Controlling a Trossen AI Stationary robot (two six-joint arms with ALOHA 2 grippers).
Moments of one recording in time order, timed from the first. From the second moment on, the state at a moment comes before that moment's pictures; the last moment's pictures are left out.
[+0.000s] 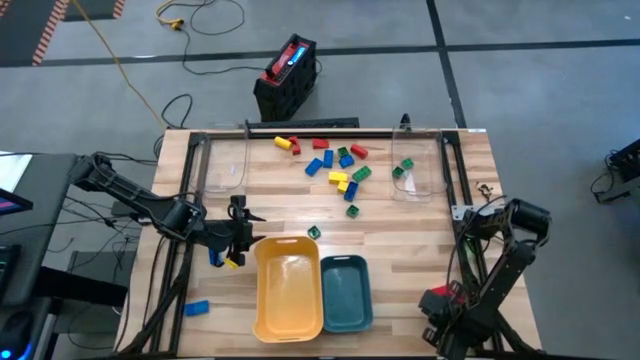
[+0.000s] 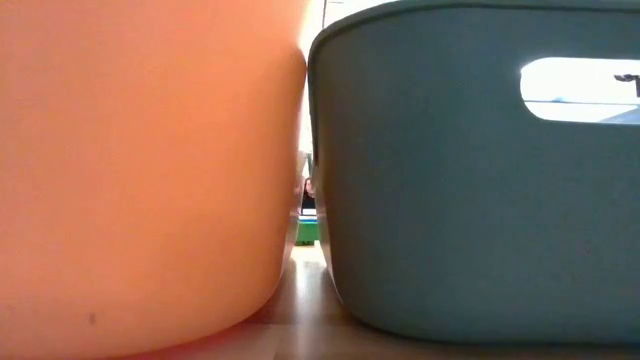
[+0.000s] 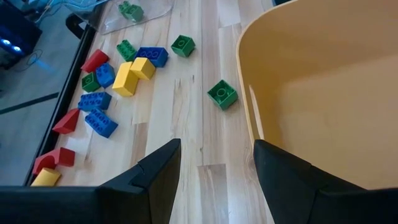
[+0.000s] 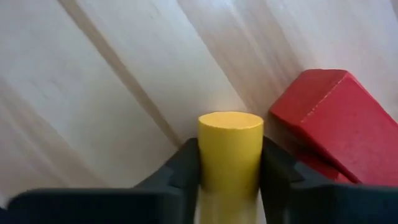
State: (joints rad) left arm -0.44 0.97 0.71 -0.47 -0.60 -0.01; right arm 1.12 1.81 1.05 -0.89 0.07 1.73
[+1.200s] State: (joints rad) left arm -0.52 0.91 0.71 -0.58 -0.67 -0.13; right arm 0.53 1.43 1.15 -0.71 0.51 0.81
